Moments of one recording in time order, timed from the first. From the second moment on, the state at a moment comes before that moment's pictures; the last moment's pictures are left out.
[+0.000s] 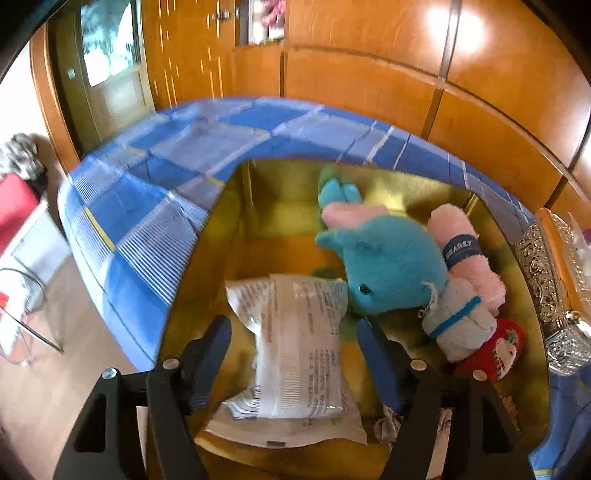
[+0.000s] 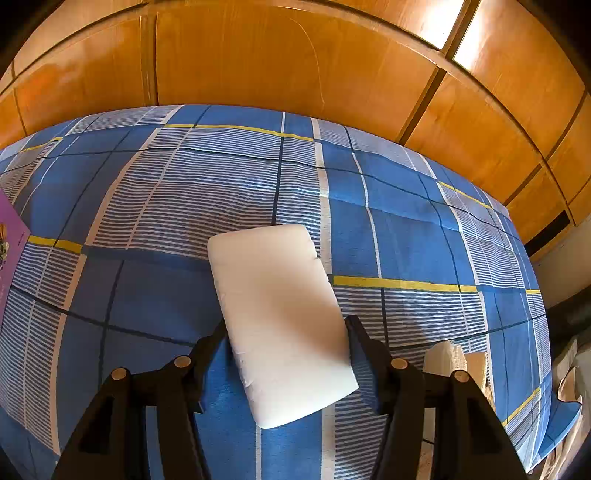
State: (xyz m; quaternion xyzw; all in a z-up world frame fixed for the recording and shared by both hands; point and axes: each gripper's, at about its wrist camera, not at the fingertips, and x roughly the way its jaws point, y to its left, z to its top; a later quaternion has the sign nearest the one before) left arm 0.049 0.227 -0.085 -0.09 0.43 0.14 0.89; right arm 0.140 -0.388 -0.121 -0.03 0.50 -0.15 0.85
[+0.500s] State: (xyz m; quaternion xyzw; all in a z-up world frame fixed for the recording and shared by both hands) left arm 0.019 0.172 -0.047 -0.02 0.37 0.09 0.92; right arm 0.140 -0.387 -0.120 -0.03 0.51 -0.16 0.85
